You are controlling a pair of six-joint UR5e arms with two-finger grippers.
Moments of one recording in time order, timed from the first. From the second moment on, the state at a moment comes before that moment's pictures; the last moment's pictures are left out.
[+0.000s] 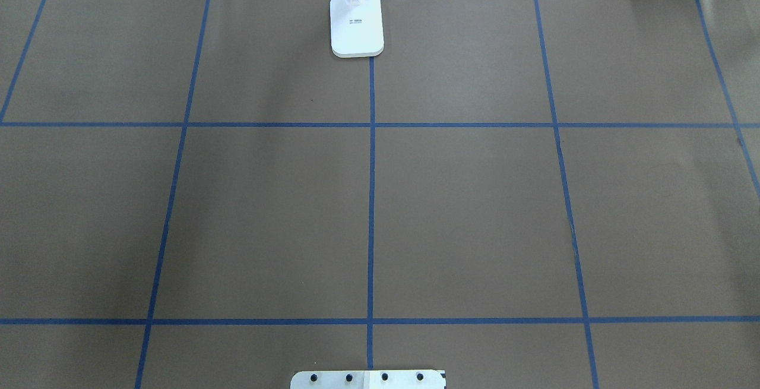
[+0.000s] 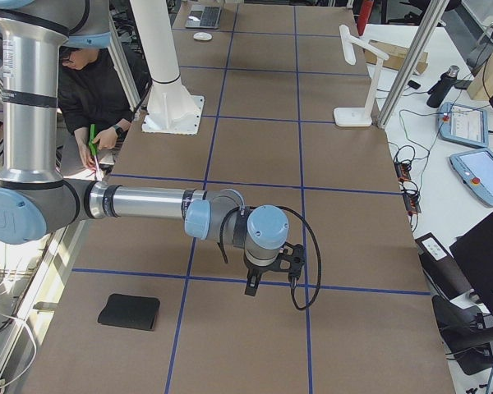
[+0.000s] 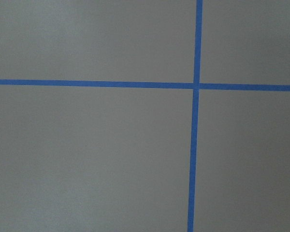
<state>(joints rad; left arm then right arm) -1.59 -1.55 -1.75 -1.42 -2.25 -0.02 1.64 -1.68 1.69 -1.73 2.41 0.03</state>
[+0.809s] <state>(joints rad) -1.60 -1.54 -1.76 -1.41 -2.21 -0.11 1.65 -1.69 1.76 -1.73 2.40 0.03</state>
